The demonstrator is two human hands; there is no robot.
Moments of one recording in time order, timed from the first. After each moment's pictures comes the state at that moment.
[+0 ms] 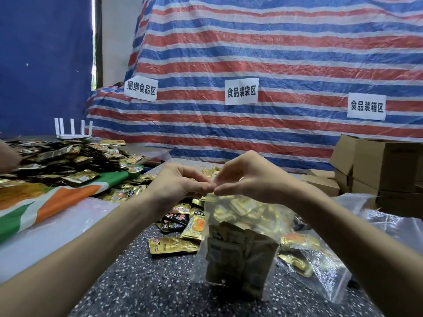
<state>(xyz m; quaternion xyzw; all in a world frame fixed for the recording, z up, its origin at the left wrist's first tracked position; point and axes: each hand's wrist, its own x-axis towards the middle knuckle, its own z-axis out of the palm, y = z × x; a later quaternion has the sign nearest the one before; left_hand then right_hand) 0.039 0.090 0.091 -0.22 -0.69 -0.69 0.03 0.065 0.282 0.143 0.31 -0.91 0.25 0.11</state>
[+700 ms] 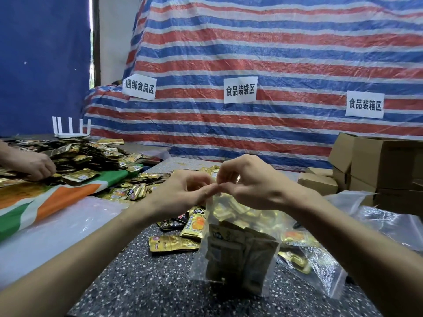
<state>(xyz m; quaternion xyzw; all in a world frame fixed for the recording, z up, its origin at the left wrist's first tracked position) 0.041 0.088 0.080 -0.36 -0.76 -0.54 0.05 0.070 0.279 0.137 0.31 -0.92 0.15 0.19</state>
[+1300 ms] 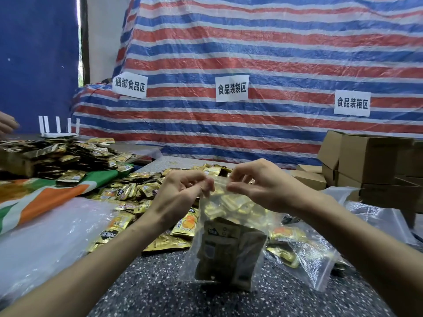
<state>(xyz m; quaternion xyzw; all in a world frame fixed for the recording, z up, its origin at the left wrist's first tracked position) 0.043 0.116 0.065 -0.34 -0.72 -0.58 0.19 0.081 0.320 0.131 0.25 -0.94 0.19 0.15</state>
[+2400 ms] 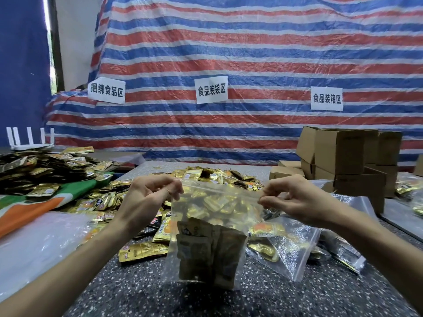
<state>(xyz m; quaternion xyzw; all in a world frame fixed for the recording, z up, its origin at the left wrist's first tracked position) 0.029 0.107 0.060 -0.33 -0.72 -0.58 0.19 0.113 0.415 0.107 0.21 -0.93 0.27 0.15</state>
